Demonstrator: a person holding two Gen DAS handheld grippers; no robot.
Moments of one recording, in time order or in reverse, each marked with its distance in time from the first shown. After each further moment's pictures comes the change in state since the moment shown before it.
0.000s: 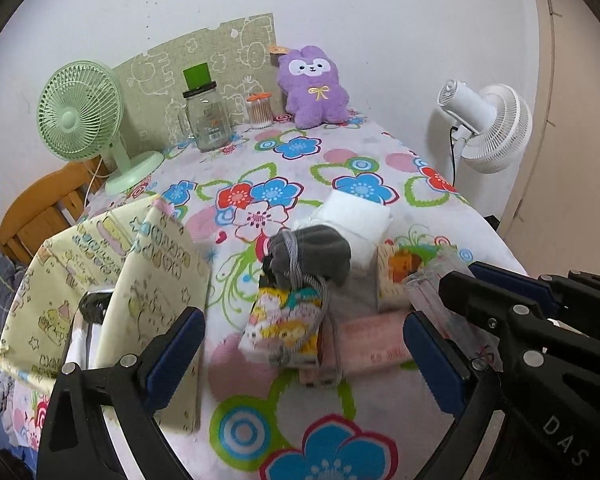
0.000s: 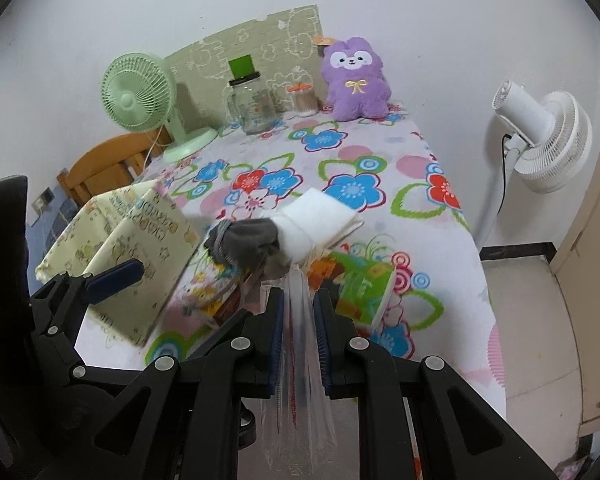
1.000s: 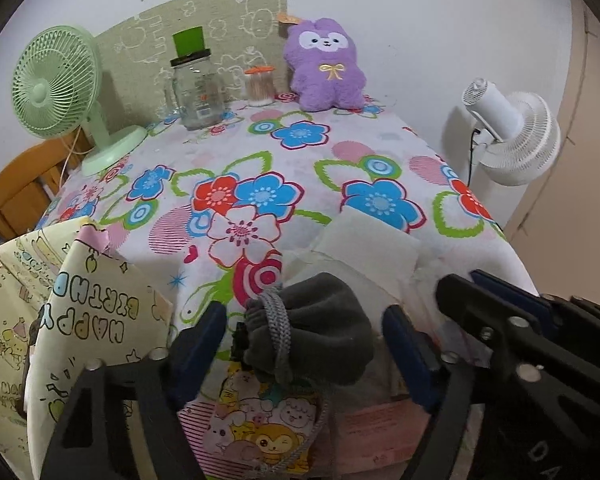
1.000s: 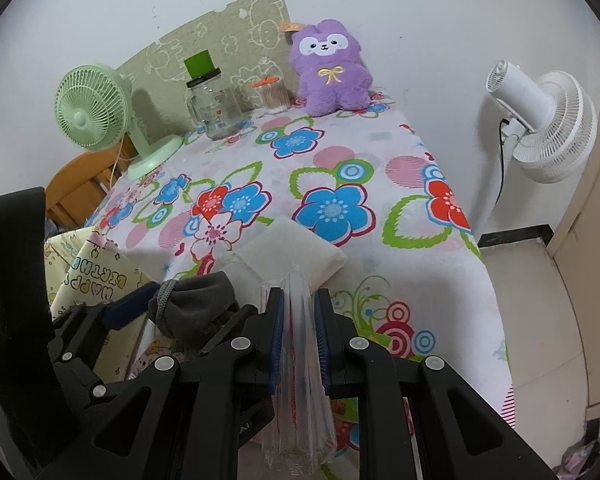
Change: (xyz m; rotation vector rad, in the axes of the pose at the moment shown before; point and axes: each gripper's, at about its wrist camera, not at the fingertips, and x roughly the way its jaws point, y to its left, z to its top) left arm 0.064 0.003 0.036 -0.079 0.081 -0.038; right arm 0.058 -0.020 0.040 0.076 0.040 -0.037
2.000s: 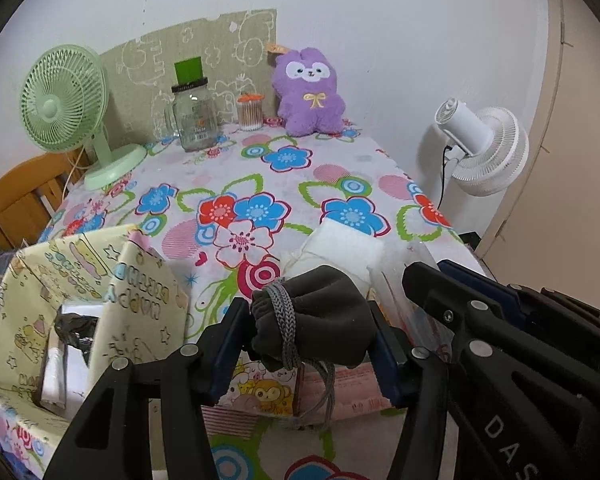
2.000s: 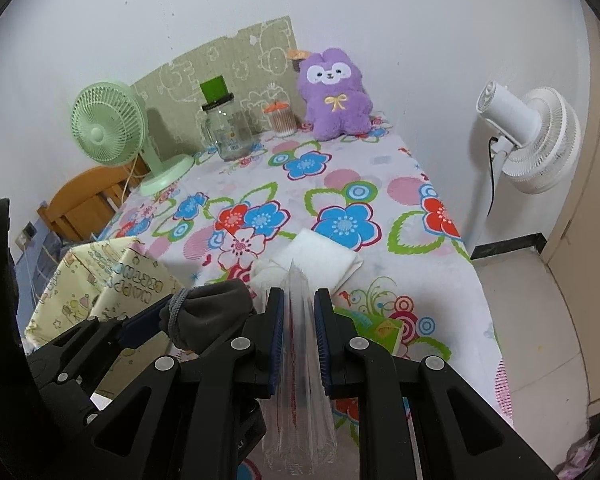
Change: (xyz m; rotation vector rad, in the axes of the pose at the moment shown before) left arm -0.056 0.005 -0.008 0.015 -0.067 -0.059; right arm -0.043 0.025 -0.007 0.008 -0.083 -0.017
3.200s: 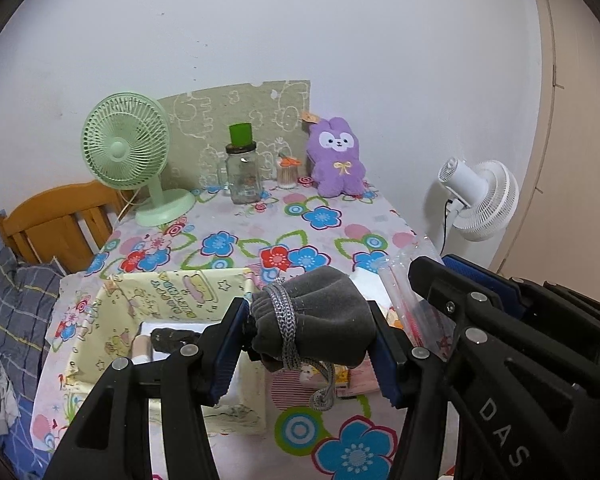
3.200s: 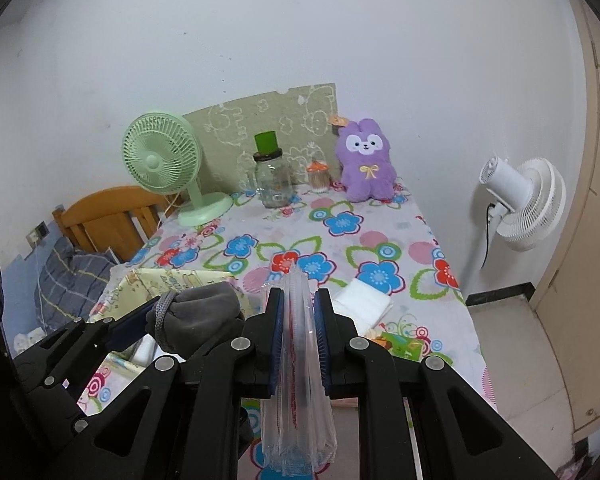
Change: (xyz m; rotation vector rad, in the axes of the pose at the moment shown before) left arm -0.111 0.049 -0.002 -0.033 -0.169 0.038; right arm -0.090 0.086 0.006 -0.099 -0.153 -0.020
